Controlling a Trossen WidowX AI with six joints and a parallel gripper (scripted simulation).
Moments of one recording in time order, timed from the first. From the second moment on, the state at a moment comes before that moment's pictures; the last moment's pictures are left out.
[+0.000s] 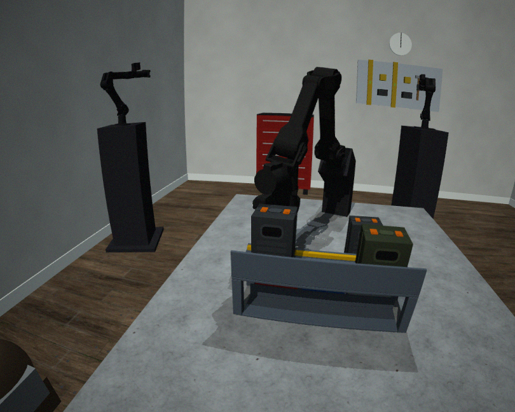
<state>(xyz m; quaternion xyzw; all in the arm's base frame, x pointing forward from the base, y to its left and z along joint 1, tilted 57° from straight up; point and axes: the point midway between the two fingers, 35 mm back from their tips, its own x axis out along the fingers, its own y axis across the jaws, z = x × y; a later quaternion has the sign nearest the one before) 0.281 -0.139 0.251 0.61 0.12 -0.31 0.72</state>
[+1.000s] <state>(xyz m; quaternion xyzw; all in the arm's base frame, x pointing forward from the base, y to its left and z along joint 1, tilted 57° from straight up) 0.281 -0.136 0.249 0.61 0.12 -0.31 0.72</state>
